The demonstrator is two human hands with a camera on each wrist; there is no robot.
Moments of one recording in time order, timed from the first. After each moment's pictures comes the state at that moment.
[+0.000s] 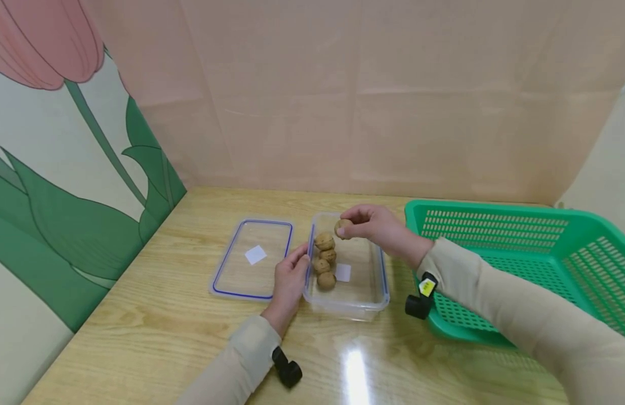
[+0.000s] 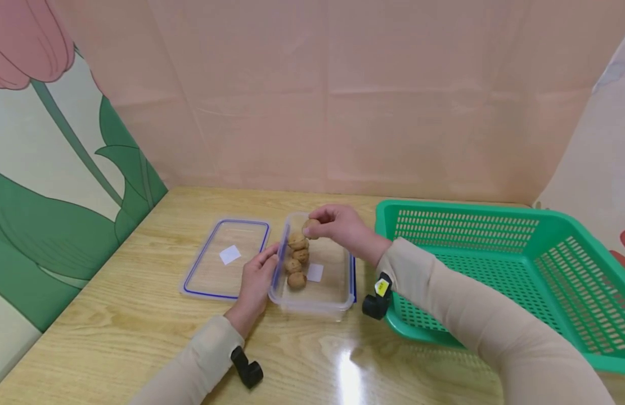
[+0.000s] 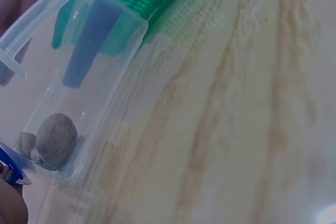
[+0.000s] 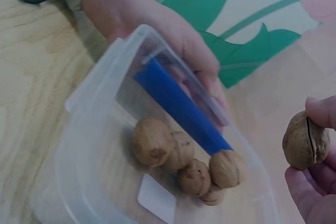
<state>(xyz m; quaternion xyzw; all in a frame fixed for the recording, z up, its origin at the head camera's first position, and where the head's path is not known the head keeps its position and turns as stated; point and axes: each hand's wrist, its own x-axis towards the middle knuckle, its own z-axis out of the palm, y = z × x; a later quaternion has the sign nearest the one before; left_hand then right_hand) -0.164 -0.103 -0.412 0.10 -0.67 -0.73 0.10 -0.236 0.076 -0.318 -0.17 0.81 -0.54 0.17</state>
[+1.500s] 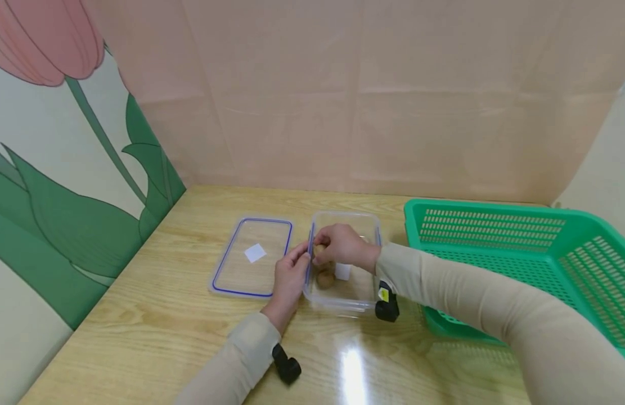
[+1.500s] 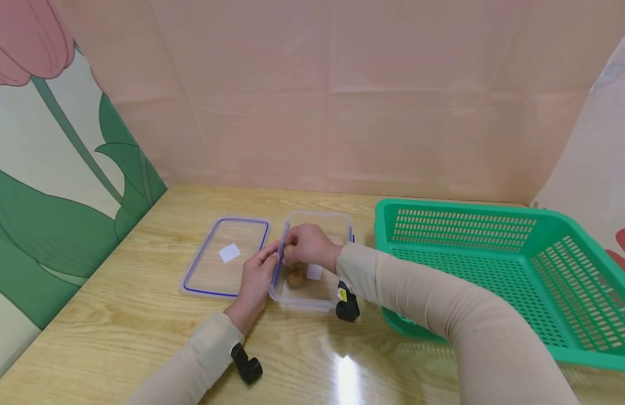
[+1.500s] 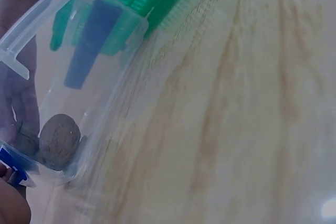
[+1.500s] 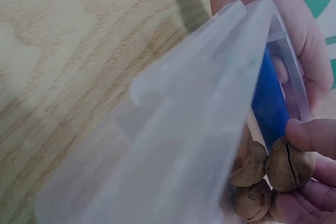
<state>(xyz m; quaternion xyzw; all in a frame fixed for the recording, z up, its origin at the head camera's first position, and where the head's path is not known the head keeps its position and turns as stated) -0.166 -0.105 -0.411 0.10 -0.67 -0.73 0.09 -0.232 0.020 -0.347 -0.24 0.90 -0.34 0.16</state>
